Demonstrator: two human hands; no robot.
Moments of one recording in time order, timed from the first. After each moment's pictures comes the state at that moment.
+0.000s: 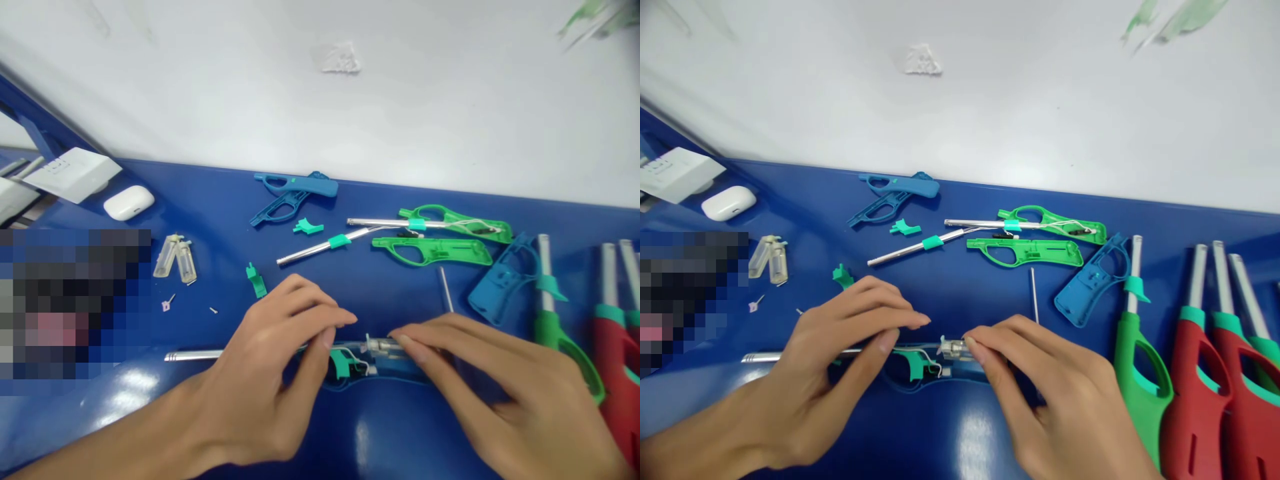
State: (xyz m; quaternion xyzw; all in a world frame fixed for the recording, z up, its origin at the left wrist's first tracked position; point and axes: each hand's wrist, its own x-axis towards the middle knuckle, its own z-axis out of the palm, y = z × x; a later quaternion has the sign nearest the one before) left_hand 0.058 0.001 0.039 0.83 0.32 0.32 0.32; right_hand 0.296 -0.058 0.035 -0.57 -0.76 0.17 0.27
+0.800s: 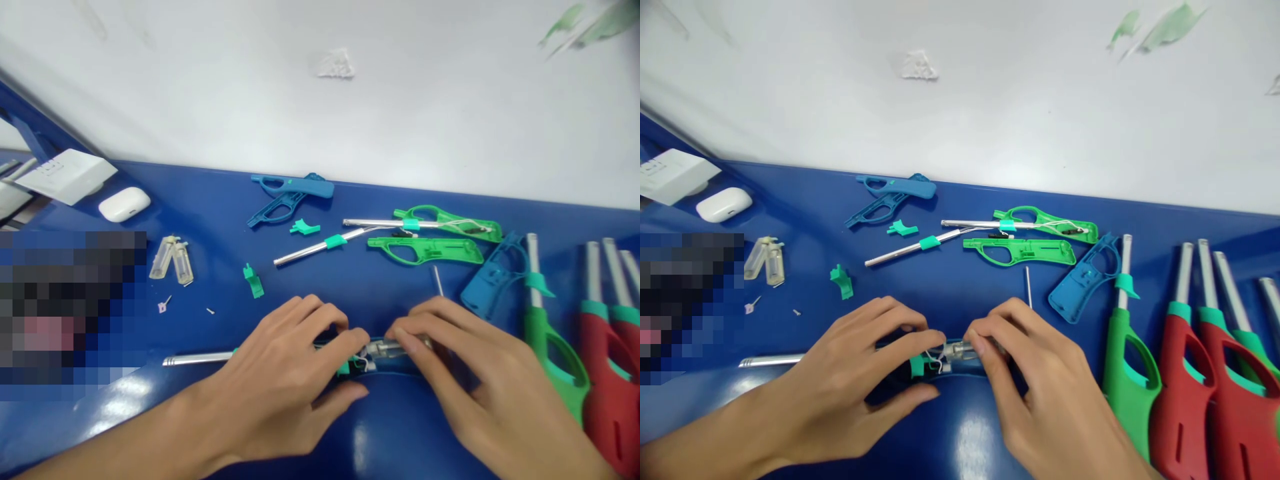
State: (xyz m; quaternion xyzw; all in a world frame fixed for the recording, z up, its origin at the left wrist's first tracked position) left_hand 0.060 -0.007 0.026 0.92 0.28 0.19 0.21; right_hand 0.295 -0.056 0.034 -0.59 -0.74 0.22 0.24
